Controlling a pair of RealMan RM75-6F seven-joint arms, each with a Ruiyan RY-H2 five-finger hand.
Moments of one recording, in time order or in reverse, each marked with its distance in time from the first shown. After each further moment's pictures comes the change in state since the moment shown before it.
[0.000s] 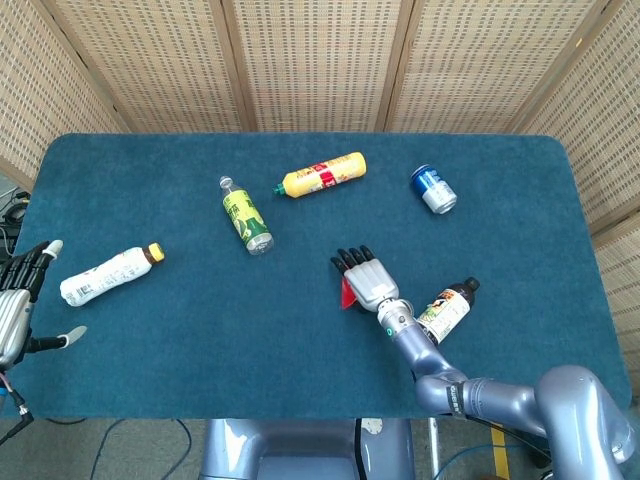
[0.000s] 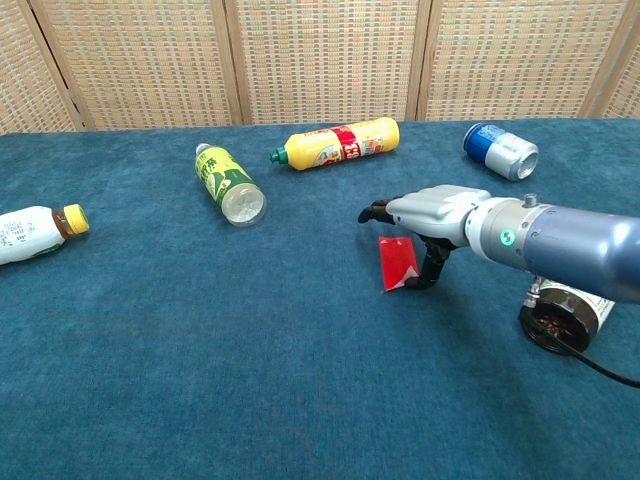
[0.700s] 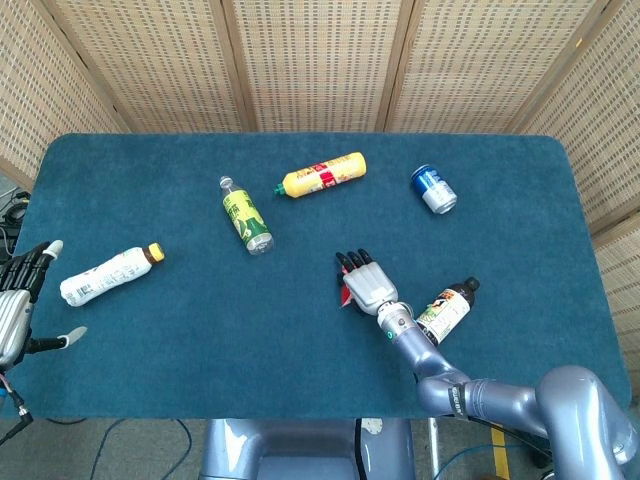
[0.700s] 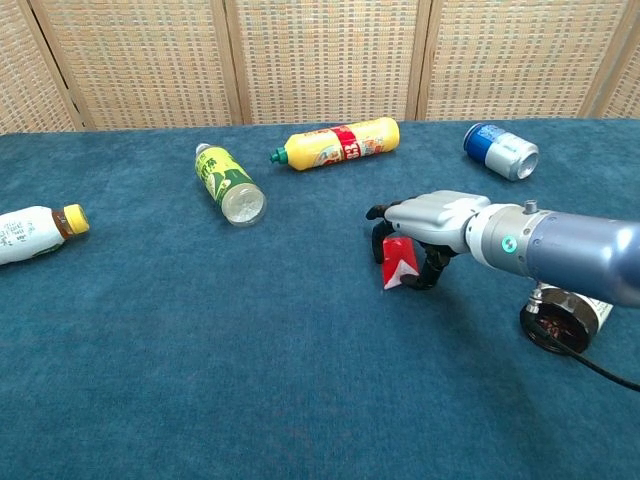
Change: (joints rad) left arm 0.000 0.004 0.002 -0.001 0.005 -0.003 -0.008; right arm -0.006 0.000 -0.009 0.004 -0.023 -0.026 0.012
